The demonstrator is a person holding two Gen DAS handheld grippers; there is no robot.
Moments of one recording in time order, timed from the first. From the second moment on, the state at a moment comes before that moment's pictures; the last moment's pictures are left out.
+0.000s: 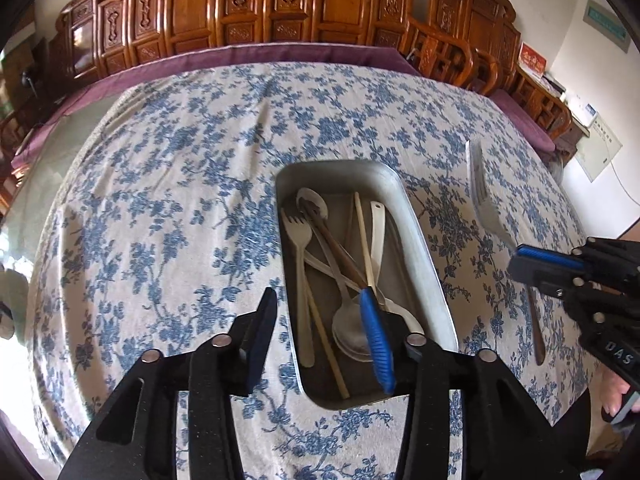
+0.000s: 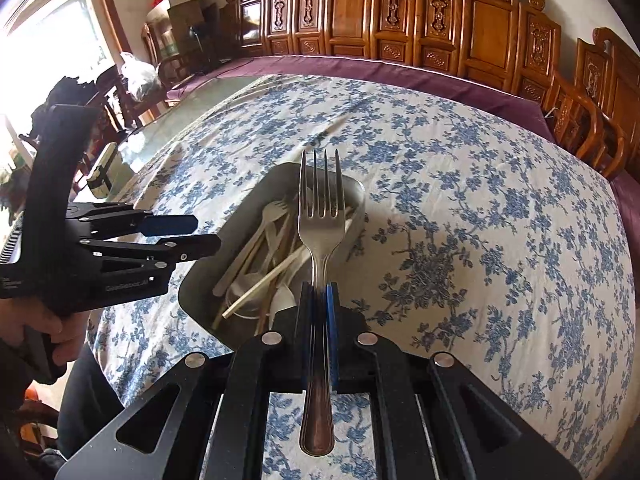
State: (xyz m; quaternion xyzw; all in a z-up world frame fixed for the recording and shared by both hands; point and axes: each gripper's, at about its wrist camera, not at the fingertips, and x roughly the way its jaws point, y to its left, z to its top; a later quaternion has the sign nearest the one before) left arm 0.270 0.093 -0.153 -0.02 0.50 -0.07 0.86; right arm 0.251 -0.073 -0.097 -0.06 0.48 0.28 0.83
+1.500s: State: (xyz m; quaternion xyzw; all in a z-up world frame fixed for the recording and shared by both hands) left arm 0.249 0.168 -0.130 -0.06 0.45 -0.01 0.89; right arm 0.307 0.011 -0.156 -0.03 0.53 0.28 0.80
